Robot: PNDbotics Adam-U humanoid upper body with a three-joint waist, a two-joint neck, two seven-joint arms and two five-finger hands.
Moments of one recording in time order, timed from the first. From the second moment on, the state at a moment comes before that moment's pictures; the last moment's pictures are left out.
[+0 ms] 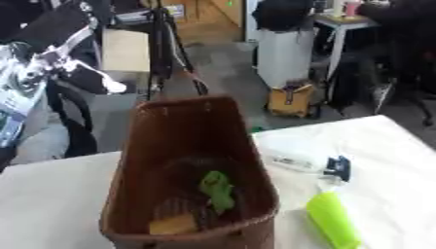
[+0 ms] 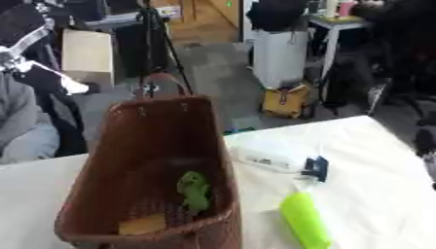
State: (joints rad) left arm -0.97 0.64 -0.18 -1.44 -0.83 -0.08 -0.29; right arm -0.18 -0.39 -0.17 -1.90 0.13 -0.13 -0.09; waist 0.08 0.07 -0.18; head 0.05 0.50
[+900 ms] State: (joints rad) left arm -0.92 0.68 -0.26 -1.50 -0.65 -0.16 -0.45; right arm -0.18 -0.39 -0.17 -1.90 0.13 -0.13 -0.08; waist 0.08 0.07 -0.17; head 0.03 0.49
